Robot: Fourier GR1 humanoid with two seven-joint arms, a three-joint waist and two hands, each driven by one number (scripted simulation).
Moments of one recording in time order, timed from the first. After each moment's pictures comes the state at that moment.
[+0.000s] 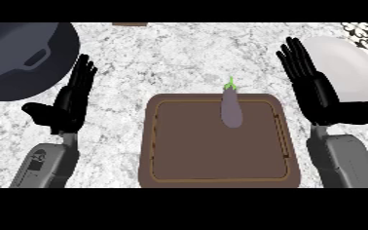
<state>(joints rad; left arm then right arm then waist) -0.25 0.26 -0.06 -1.32 0.24 0.17 -0.16 -0.30 -0.26 0.01 -1.43 -0.26 0.10 -0.17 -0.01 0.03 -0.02</state>
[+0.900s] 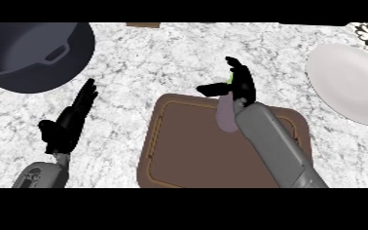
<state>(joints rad) -0.13 0.34 -0.13 -1.28 0.18 0.08 -0.15 -0.67 -0.07 0.29 -0.95 0.26 -0.49 0.72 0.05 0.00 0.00</state>
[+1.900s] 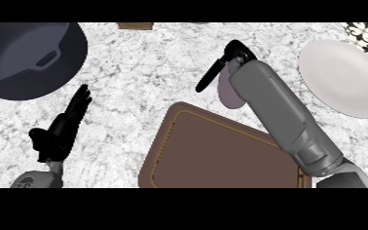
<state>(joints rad) -0.07 0.34 -0.10 -1.31 0.17 0.07 -0.16 -1.01 -0.14 0.33 -0.78 0.21 0.06 1.15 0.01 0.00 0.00</state>
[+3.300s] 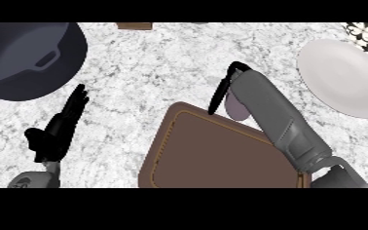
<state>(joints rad) -0.06 0.33 -0.07 -1.31 0.15 0.04 -0.16 -1.03 -0.11 0.39 -0.44 0.12 0.28 1.13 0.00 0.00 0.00</state>
